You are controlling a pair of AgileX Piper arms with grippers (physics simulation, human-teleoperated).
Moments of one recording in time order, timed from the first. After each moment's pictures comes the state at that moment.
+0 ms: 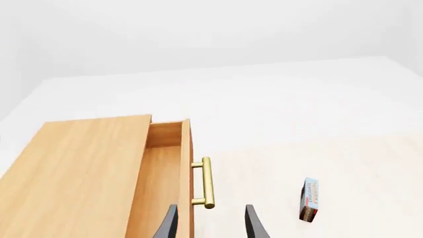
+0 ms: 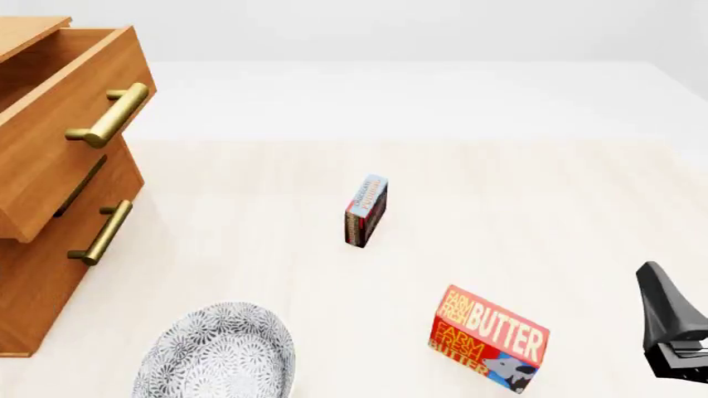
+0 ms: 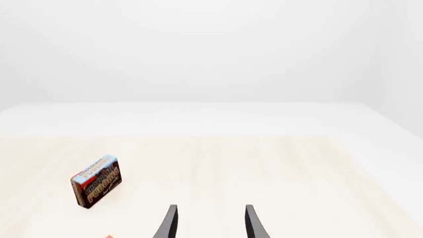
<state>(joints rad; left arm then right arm) -0.07 0.68 -1.25 0.82 0.04 0.00 0.02 0.00 -0.01 0.00</state>
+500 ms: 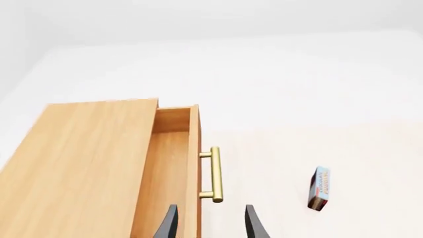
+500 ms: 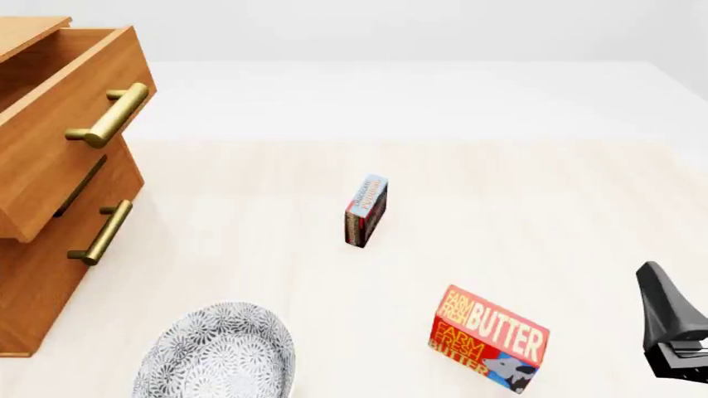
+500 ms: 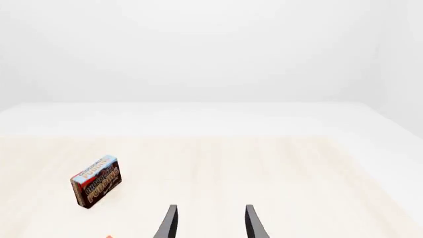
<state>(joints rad) -0.02 0.80 -1.35 0.91 0.04 0.00 0.02 0.00 -0.01 0.00</state>
